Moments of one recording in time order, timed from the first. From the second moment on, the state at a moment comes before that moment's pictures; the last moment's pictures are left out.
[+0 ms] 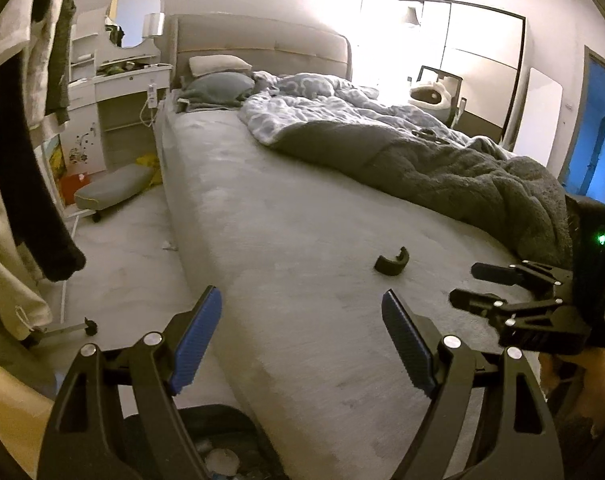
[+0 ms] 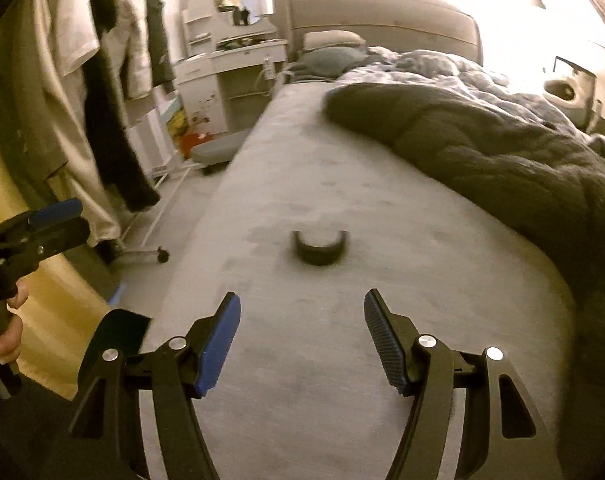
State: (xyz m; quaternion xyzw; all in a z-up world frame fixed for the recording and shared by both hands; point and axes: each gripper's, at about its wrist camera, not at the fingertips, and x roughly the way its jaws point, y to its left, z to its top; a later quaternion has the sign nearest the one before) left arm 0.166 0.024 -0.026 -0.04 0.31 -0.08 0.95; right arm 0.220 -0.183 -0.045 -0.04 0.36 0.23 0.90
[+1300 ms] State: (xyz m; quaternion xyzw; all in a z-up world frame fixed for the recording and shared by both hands) left arm 0.268 -0.113 -0.086 0.00 0.36 -0.11 0.93; right arm 0.222 -0.272 -0.097 0.00 0.40 0.21 0.89
